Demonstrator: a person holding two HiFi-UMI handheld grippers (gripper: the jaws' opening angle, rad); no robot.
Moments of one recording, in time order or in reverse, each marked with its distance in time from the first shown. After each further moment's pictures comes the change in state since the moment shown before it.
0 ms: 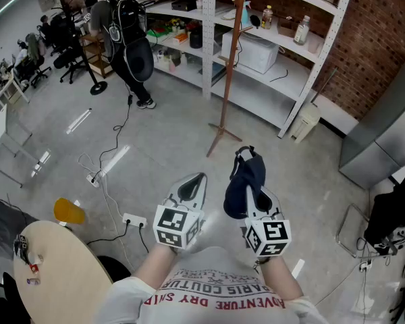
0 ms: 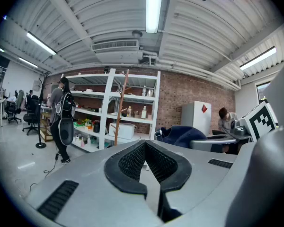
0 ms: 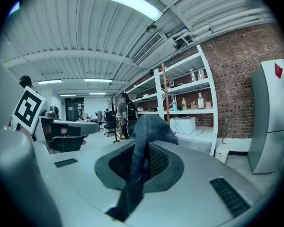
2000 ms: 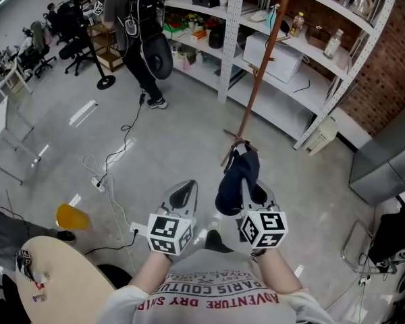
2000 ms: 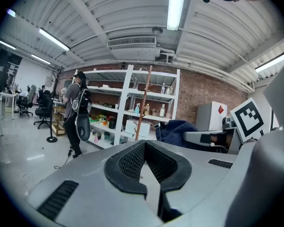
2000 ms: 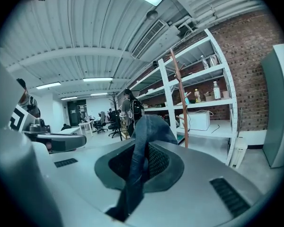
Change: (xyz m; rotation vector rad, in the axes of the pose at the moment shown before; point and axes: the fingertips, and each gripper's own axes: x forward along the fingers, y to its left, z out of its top) left arm 0.024 0.200 -0.017 -0.070 0.031 0.116; right arm 0.209 0.073 0.011 0.063 0.032 0.065
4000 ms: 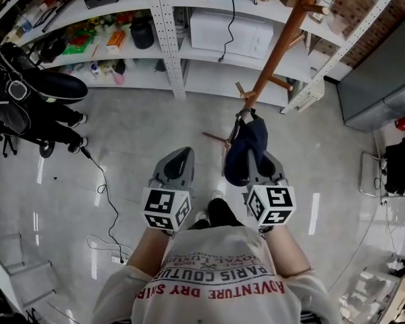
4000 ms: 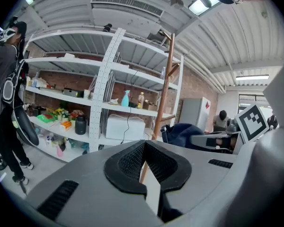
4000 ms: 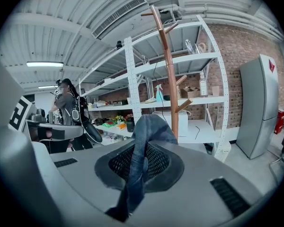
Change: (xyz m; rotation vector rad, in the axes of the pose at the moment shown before) left arm 0.542 0.283 0.129 0.082 0.153 -0.468; right arm 0.485 -0.203 0.104 0.107 0.051 -0.519
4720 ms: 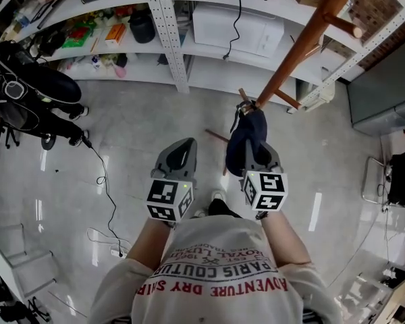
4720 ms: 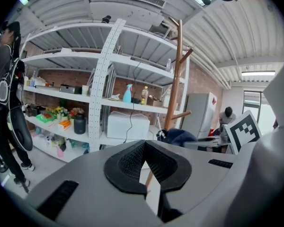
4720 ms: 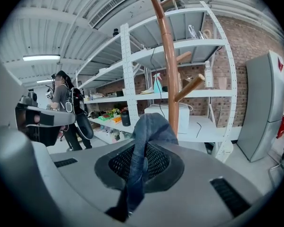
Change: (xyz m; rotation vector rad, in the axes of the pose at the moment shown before) left arm 0.093 0.023 0.005 0.006 0.043 0.034; right arm 0.105 -0.053 -0.017 -0.032 0.081 0.000
